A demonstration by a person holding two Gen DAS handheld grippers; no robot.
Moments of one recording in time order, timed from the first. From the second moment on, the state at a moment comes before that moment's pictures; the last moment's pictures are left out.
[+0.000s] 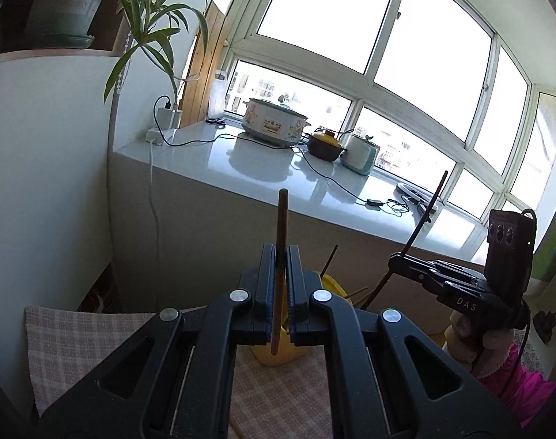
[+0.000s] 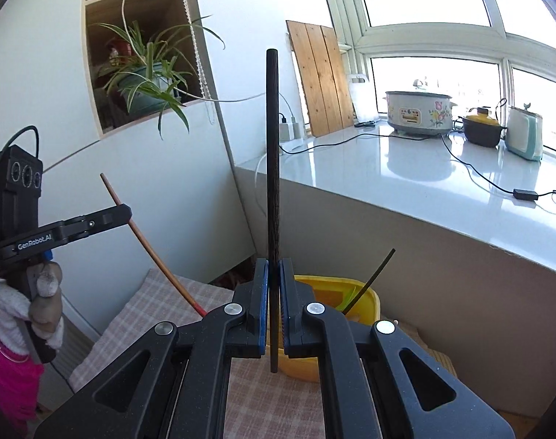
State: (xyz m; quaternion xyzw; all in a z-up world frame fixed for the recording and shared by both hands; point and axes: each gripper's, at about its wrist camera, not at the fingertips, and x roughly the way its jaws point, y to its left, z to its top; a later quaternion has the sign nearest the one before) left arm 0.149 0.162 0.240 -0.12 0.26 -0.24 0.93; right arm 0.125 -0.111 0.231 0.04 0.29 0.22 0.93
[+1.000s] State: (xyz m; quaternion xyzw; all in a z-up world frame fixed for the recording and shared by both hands) left arm 0.221 0.095 0.208 -0.10 0.28 -0.23 0.93; right arm 0.147 -0.113 0.193 0.03 0.32 0.17 0.93
